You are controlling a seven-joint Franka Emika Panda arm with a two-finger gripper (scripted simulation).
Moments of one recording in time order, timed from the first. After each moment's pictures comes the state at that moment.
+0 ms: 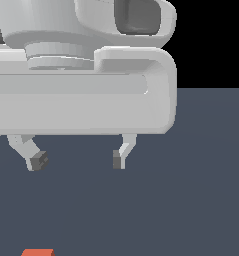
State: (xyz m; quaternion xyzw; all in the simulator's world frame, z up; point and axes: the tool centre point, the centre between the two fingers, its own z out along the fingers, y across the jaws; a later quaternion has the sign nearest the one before) arm -0.047 -0.169 0.116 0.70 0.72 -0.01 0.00
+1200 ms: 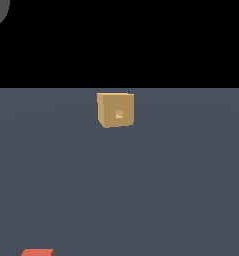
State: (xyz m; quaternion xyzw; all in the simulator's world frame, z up) arm -0.086 -0.337 0.065 0.70 0.71 0.00 0.00
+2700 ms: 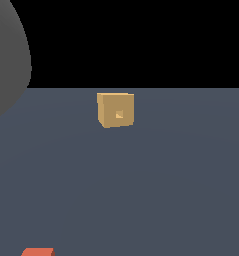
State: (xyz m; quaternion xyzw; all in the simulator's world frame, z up) arm -0.085 -0.337 0.016 0.70 0.71 0.00 0.00
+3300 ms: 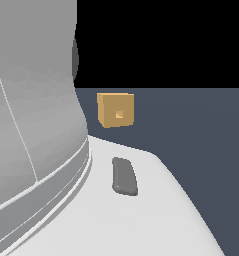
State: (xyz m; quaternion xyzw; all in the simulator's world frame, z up) arm -0.056 -0.259 0.022 0.68 0.73 0.00 0.00
